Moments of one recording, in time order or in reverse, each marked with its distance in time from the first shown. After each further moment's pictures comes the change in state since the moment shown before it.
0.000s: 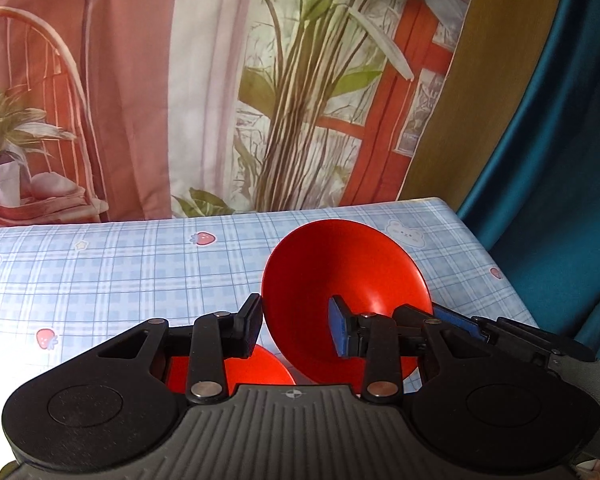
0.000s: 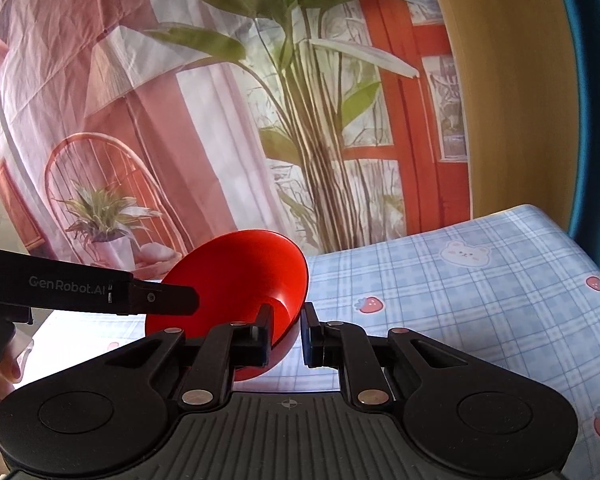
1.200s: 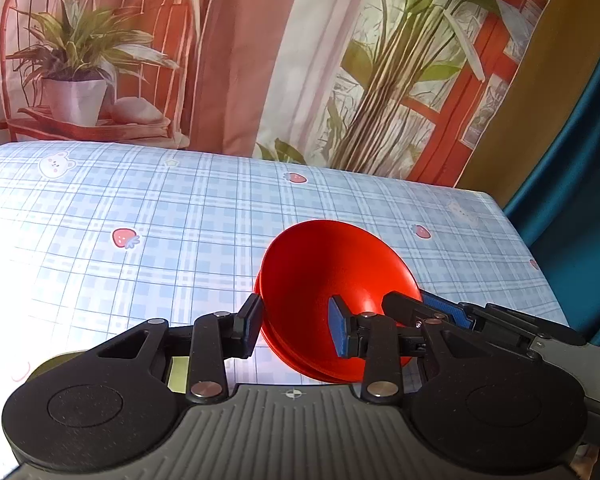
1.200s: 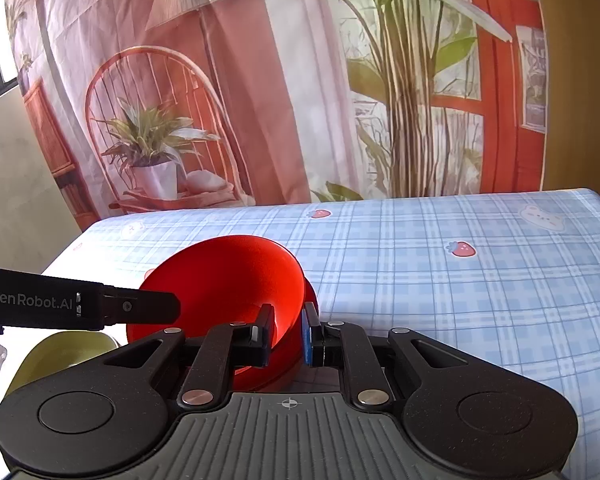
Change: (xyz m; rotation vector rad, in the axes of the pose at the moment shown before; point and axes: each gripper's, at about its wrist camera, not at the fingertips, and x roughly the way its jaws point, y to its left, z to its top) left arm -0.030 0.072 -0.065 -0.156 0.018 0.074; right arm 0.034 0.073 -0.052 -0.129 0.126 0.049
